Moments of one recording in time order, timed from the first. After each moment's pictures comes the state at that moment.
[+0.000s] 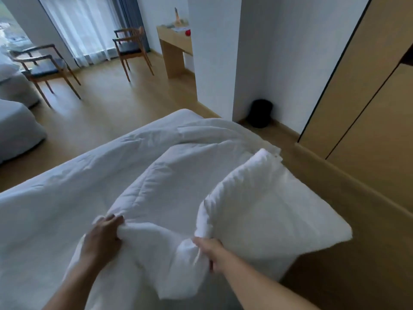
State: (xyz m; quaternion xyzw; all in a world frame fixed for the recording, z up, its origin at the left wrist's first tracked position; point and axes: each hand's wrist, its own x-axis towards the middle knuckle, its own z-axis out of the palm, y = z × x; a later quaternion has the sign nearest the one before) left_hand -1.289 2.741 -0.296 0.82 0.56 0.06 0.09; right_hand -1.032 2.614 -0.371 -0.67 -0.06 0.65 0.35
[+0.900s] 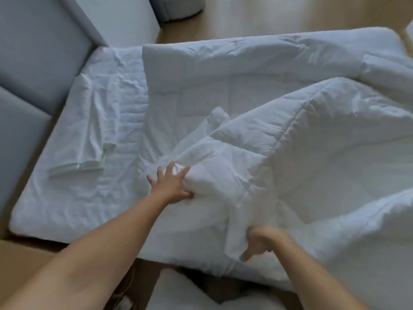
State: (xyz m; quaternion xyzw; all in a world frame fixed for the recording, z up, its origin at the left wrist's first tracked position) left_hand -1.434 2.620 -0.418 0.52 0.79 -0.20 0.26; right_hand -1.146 2.618 -0.432 -0.34 -0.68 0.46 -0.46
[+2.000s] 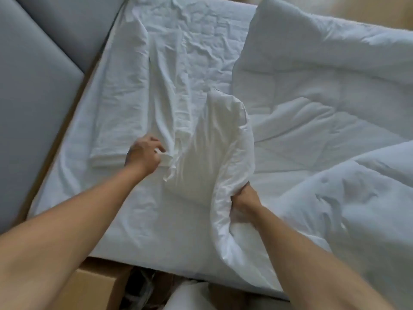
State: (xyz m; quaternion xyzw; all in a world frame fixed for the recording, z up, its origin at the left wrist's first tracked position) left_hand -1.984 2.589 -0.490 0.51 0.82 0.07 0.24; right_hand -1.671 2.616 -0.547 -0.58 -0.65 0.44 -0.19
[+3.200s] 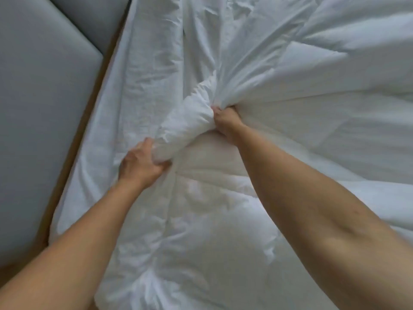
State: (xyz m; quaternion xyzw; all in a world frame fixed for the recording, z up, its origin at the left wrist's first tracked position) left_hand -2.112 2.579 -0.580 0.42 0.88 0.00 0.20; right_hand -1.959 2.783 -0.620 -0.57 -0.53 0.62 0.09
